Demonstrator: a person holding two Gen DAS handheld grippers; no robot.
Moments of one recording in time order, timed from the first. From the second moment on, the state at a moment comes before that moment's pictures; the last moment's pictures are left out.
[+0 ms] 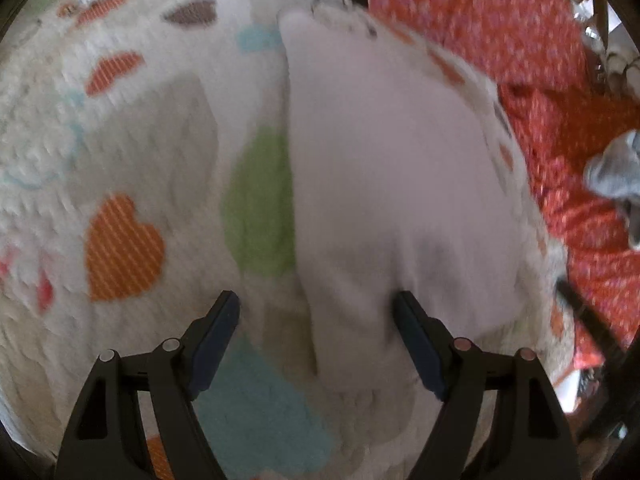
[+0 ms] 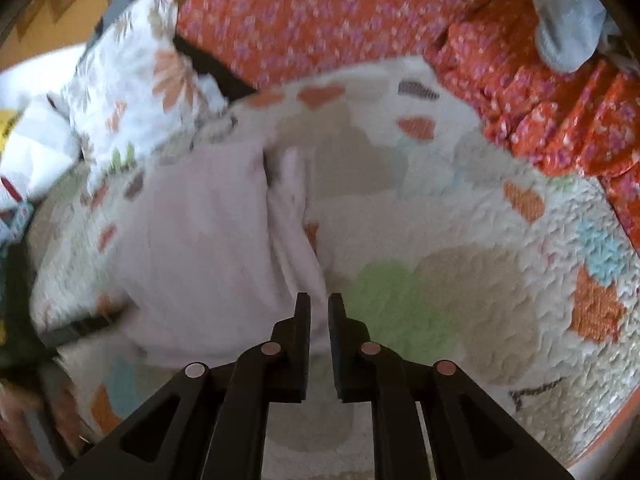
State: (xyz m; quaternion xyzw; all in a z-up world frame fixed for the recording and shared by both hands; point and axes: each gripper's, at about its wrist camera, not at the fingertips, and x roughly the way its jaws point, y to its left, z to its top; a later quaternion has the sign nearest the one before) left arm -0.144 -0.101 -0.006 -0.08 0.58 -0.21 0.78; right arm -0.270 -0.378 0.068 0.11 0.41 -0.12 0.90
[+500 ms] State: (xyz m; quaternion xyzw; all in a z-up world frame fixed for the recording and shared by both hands) left arm -0.090 -0.084 -0.009 -0.20 0.55 -0.23 0.78; right arm -0.147 -0.429 0.014 0.22 0.46 -0.07 0.86
